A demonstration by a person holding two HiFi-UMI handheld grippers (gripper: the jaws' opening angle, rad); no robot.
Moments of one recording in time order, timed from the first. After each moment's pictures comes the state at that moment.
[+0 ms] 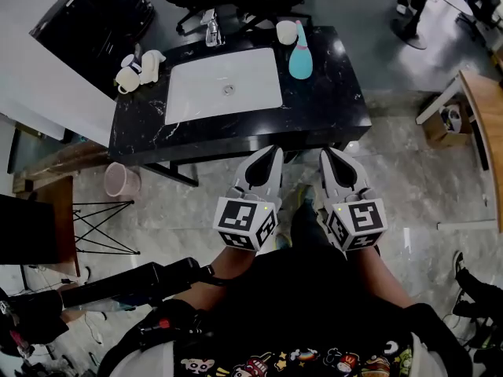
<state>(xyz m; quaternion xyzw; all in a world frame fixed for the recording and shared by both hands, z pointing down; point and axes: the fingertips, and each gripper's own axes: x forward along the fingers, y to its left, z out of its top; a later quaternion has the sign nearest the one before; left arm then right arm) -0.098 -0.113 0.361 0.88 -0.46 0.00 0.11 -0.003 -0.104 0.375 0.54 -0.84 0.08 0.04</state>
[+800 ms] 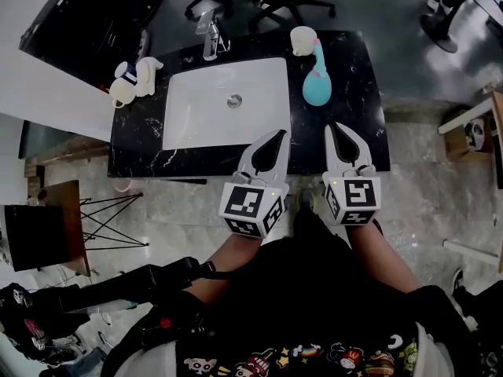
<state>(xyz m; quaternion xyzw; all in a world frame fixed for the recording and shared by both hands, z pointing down) -0.080 -0.311 0.390 0.86 -0.50 0.03 0.13 0.015 -0.333 0.418 0.55 -0.83 0.07 0.06</state>
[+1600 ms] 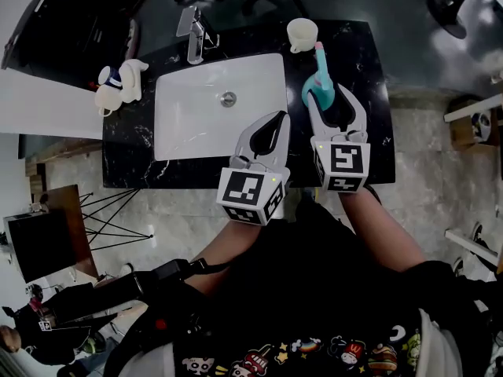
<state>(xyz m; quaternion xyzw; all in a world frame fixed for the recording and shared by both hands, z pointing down) -0.073 -0.402 0.410 0.86 -0.49 0.05 0.13 0.002 -0.458 0.442 0.56 -0.82 0.05 0.08</state>
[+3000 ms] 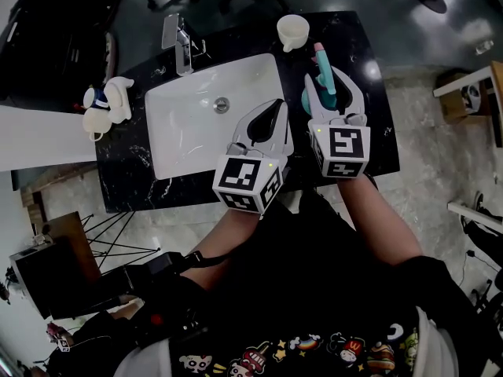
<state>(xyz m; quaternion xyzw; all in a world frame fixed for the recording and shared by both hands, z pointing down) -0.083 -0.443 0.418 0.89 -0.43 0.06 0.16 -0.003 -0.493 0.430 0.61 -0.79 0.04 0.08</state>
